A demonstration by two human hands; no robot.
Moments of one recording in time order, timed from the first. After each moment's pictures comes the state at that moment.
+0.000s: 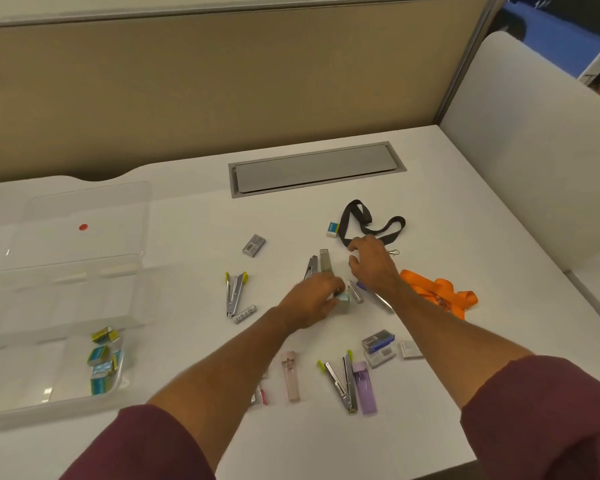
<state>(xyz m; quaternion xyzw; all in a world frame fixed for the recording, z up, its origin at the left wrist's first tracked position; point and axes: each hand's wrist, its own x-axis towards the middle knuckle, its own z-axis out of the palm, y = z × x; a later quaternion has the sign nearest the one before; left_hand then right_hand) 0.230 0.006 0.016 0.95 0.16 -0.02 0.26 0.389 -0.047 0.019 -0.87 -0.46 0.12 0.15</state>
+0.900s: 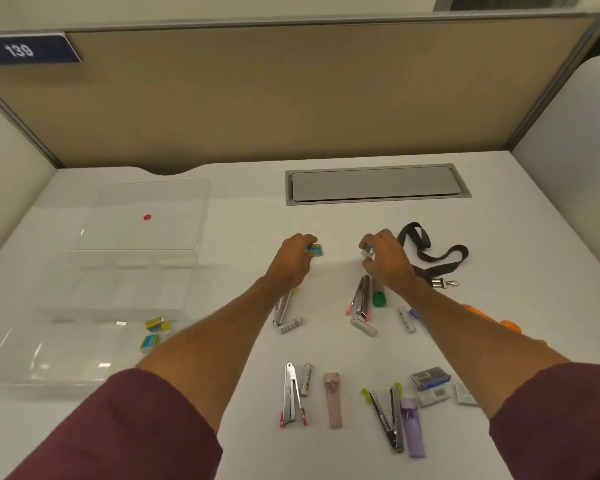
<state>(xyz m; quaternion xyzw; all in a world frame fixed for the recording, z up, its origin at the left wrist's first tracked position) 0.171 0.124 0.034 0.84 0.41 0.13 0.33 0.363 0.038 0.021 -0.82 -0.52 0.14 0.18</state>
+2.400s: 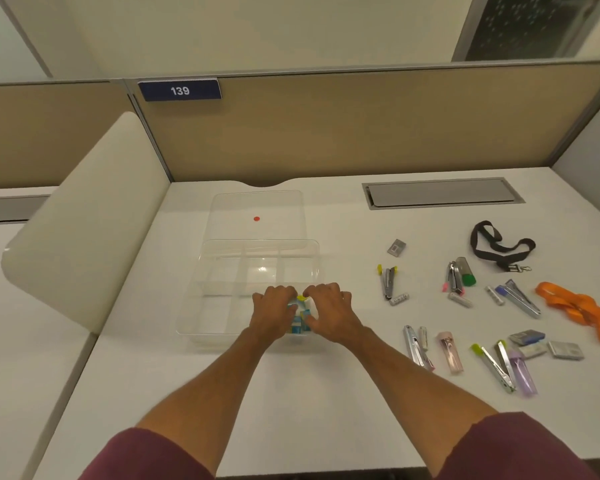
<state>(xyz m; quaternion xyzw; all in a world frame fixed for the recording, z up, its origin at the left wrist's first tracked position) -0.150 0.100 0.036 0.86 0.48 0.04 0.19 -0.017 0.030 0.039 -0.74 -0.63 0.17 0.13</state>
